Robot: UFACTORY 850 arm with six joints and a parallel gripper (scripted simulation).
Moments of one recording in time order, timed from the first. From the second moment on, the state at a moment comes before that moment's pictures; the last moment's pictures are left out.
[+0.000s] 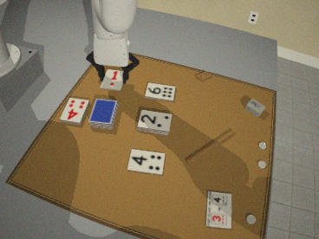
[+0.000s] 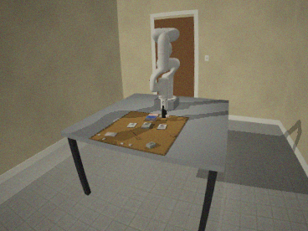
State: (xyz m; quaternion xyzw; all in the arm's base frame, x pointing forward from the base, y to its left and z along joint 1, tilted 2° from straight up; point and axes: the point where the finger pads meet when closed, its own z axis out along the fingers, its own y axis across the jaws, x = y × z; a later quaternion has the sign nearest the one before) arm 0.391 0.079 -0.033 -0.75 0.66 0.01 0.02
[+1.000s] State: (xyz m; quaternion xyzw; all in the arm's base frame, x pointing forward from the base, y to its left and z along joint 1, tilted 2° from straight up) arm 0.392 0.078 -0.030 -0.75 0.66 0.01 0.01
